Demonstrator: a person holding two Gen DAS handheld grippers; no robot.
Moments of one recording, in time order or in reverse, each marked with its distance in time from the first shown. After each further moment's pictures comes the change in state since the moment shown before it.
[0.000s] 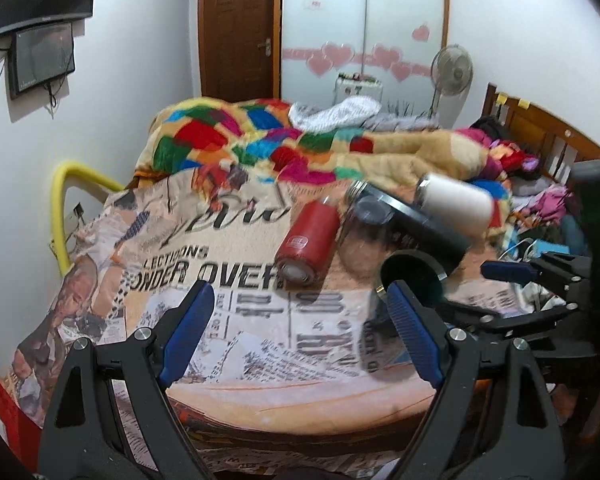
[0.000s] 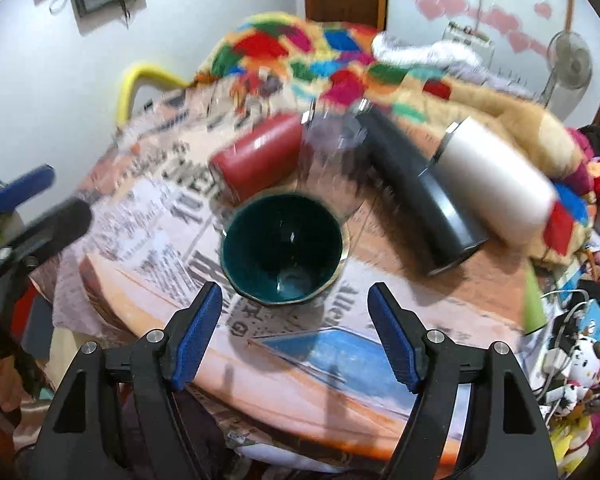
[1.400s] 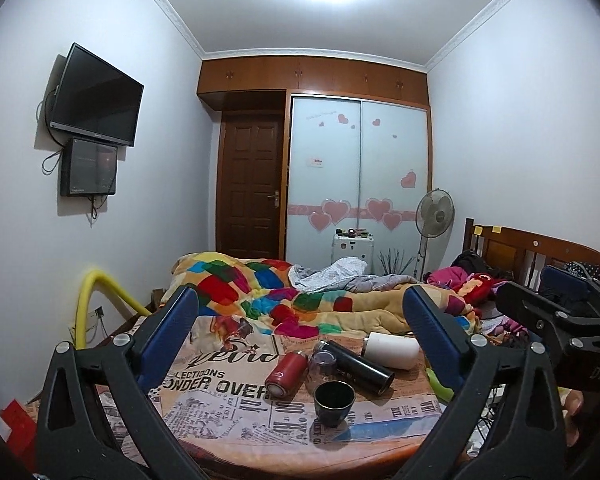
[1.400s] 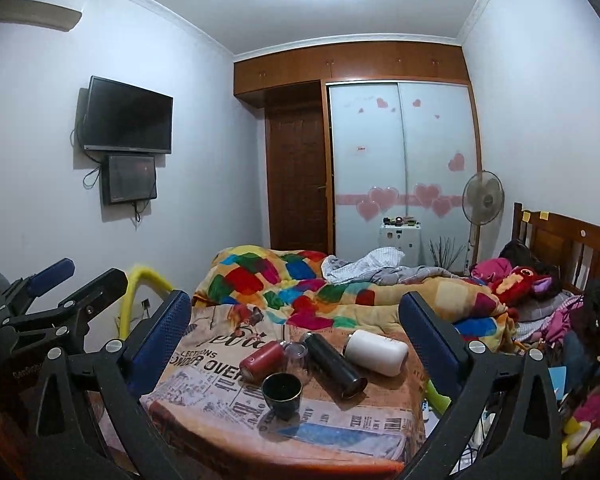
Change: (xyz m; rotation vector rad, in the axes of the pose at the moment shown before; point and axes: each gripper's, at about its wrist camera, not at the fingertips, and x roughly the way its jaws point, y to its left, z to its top) left arm -0.237 -0.047 0.010 -0.033 -0.555 0.036; right arm -0.265 0.048 -0.054 0.066 -0.775 -0.140
